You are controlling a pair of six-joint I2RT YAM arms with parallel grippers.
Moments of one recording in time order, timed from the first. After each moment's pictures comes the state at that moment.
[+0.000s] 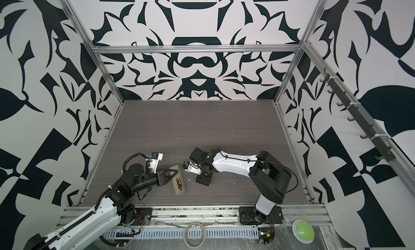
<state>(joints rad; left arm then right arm) -0.64 0.56 0.10 0.11 0.47 -0.83 0.95 1.68 0.98 -0.66 -0.09 -0.32</state>
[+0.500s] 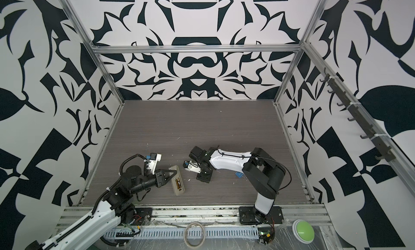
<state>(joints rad) -0.64 0.49 0.09 0.07 0.47 -0.83 0.94 1.74 1.01 -0.67 -0.09 -0.34</state>
